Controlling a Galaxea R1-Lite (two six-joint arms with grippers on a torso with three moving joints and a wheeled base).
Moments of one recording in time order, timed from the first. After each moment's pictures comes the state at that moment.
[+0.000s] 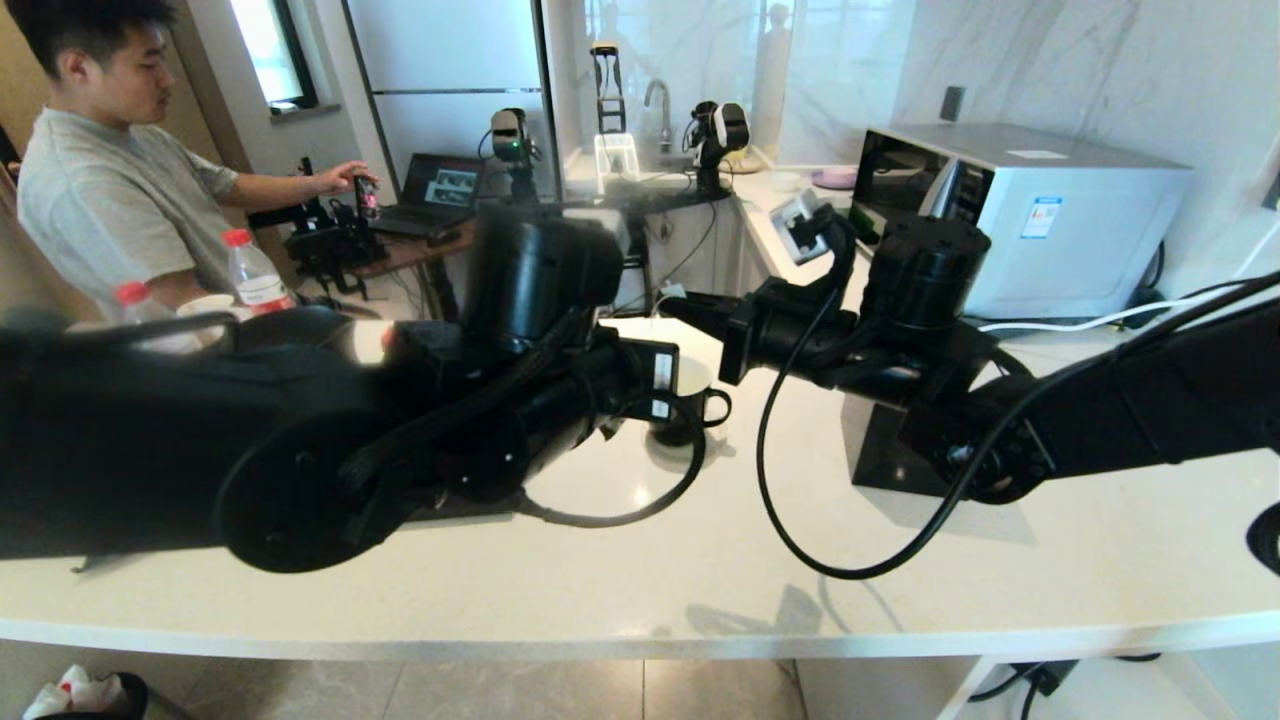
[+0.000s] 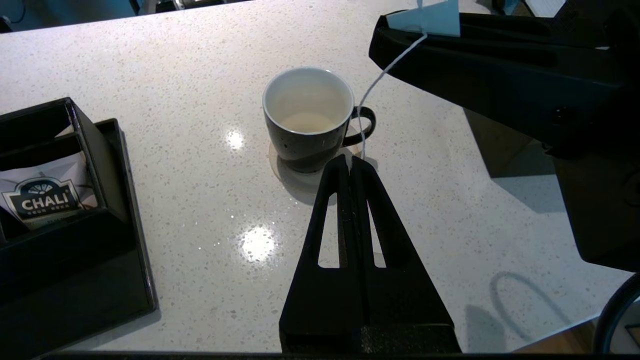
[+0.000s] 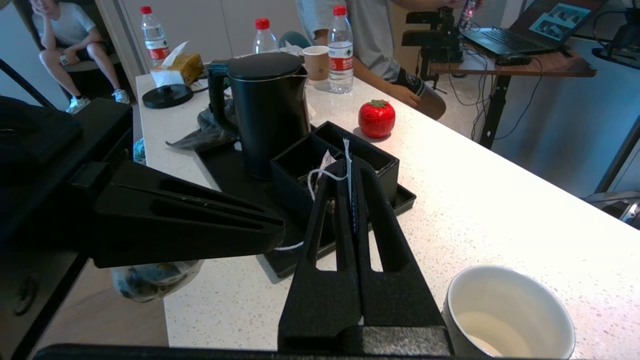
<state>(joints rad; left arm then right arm) -0.80 1.78 -1.18 -0.27 0.43 -0.23 0.54 2.03 -1.24 -0.95 0.53 0.08</state>
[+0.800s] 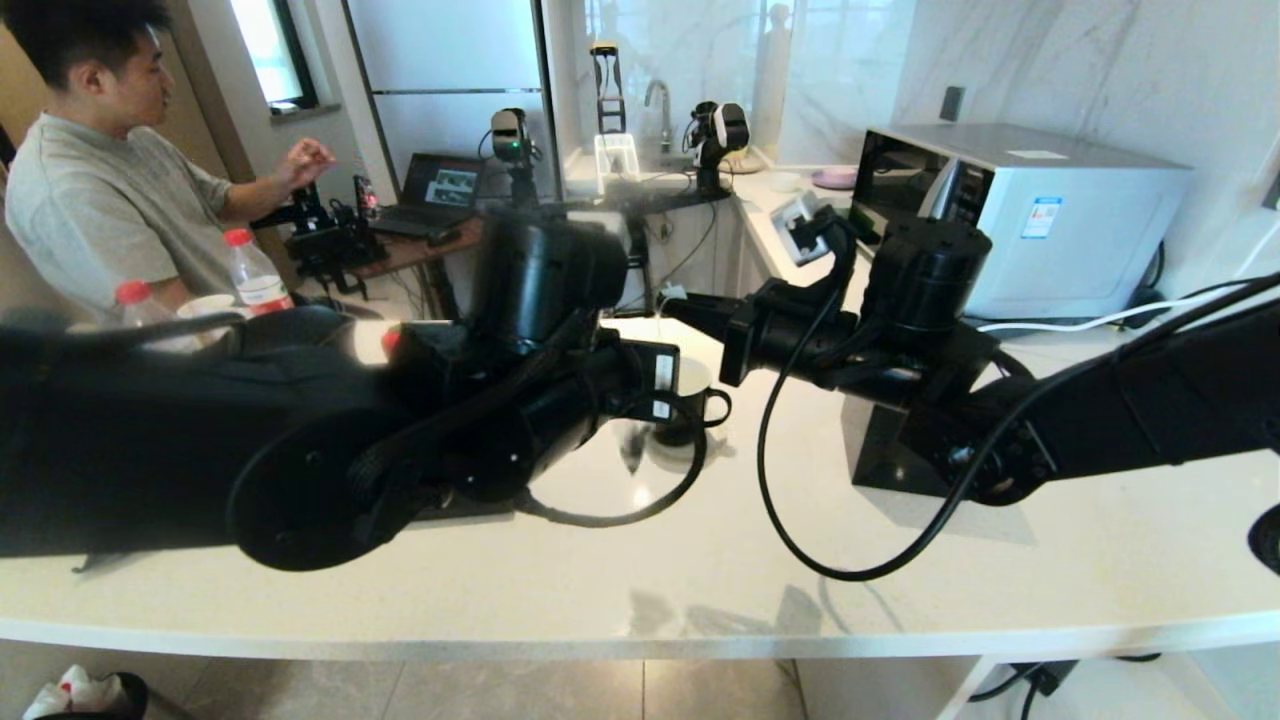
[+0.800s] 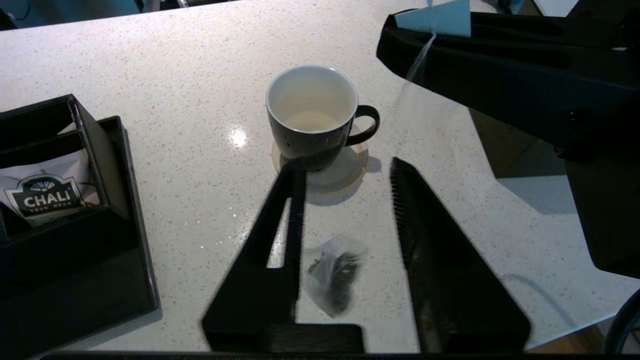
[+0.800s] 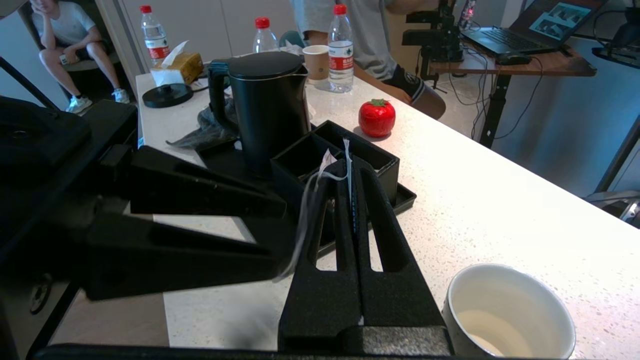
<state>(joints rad) -0.79 1.79 -1.18 -0.27 0.44 -0.23 0.54 2.03 -1.23 -0.95 0.53 0.08</state>
